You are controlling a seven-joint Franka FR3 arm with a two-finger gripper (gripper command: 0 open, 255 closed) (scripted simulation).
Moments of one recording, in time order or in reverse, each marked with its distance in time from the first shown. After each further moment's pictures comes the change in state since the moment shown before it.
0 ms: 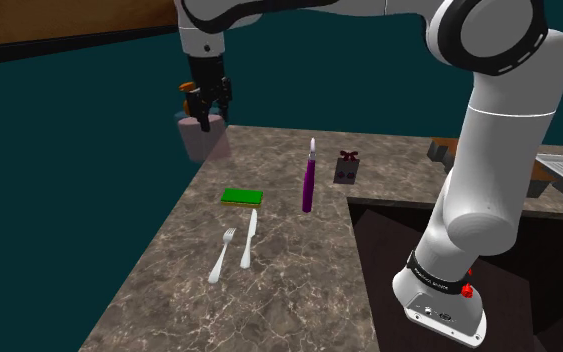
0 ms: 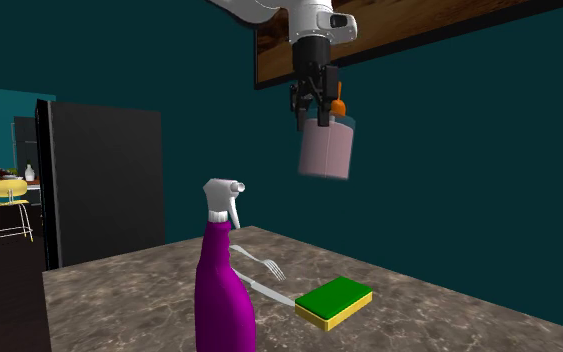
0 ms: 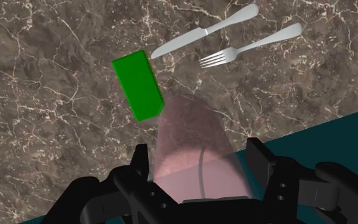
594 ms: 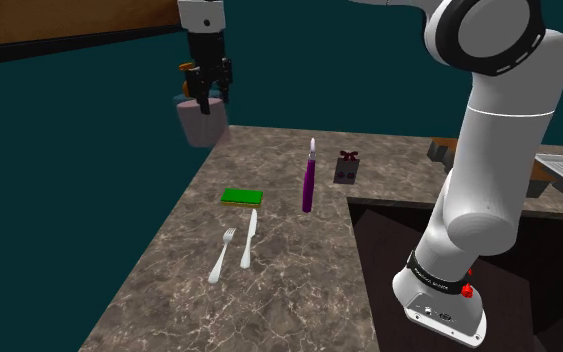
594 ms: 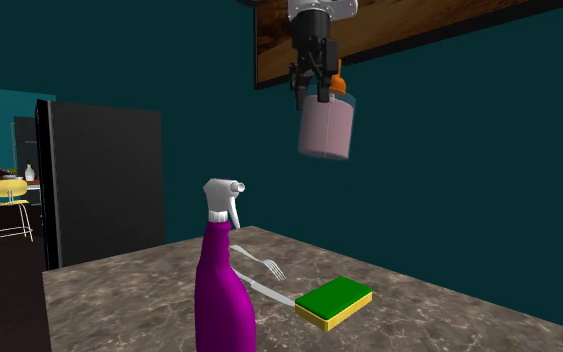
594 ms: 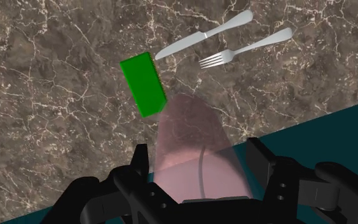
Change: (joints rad) arm -0.001 0.007 -0.001 0.122 -0.001 -0.115 -0.011
